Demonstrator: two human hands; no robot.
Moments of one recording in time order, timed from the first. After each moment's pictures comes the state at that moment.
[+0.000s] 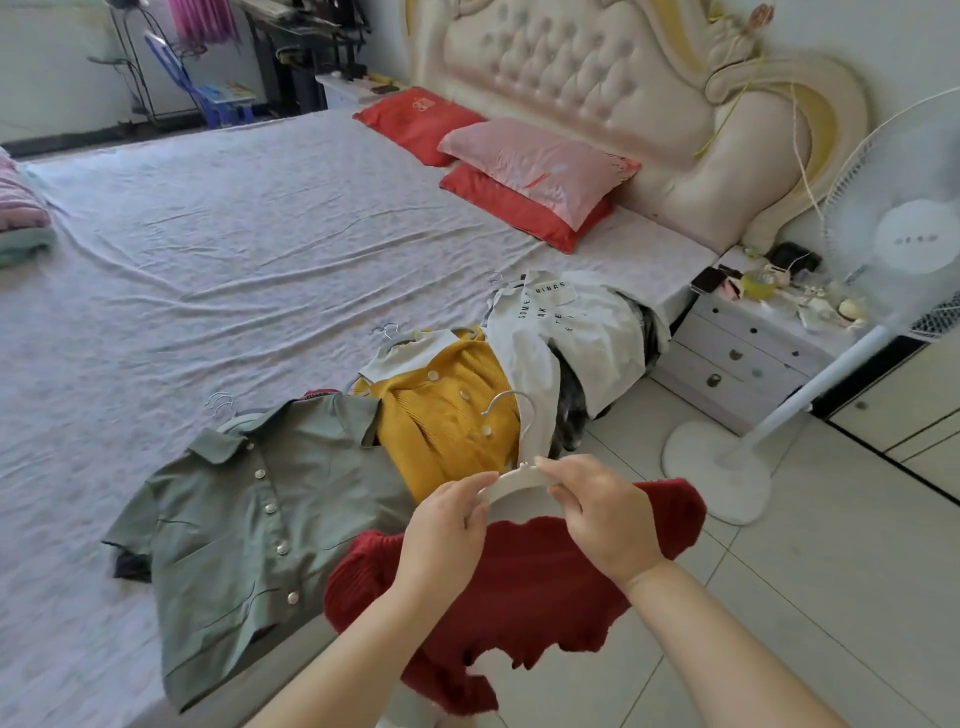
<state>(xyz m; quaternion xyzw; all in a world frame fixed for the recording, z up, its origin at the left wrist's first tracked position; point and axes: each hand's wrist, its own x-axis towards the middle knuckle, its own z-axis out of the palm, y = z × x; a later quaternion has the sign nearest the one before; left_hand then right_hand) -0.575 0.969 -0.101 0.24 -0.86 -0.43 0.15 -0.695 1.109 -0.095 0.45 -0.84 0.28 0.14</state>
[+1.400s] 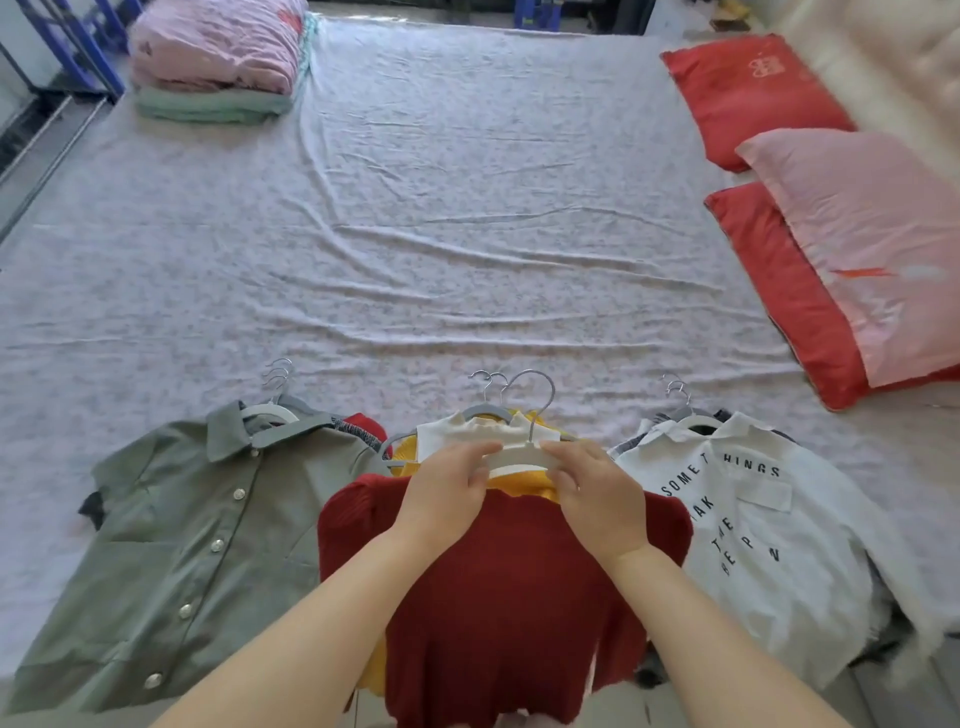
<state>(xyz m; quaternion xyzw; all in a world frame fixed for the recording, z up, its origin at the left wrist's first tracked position) -0.895 0.698 -0.160 0.51 -0.75 -0.38 0.16 -1.066 0.755 -0.169 0.57 -0.77 0.22 -0.16</state>
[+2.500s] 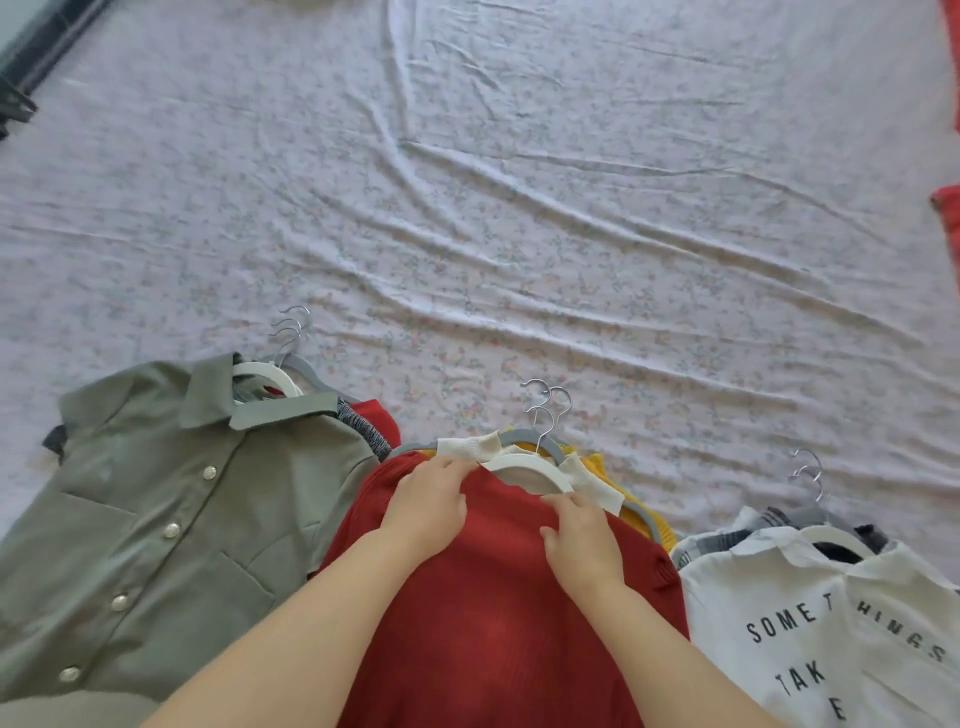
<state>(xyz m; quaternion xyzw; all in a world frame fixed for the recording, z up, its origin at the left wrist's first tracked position) -0.901 0.590 -0.319 0.63 -0.69 -0.35 -0.02 -1.086 0.632 -0.349 0.59 -0.73 -0.01 -0.35</state>
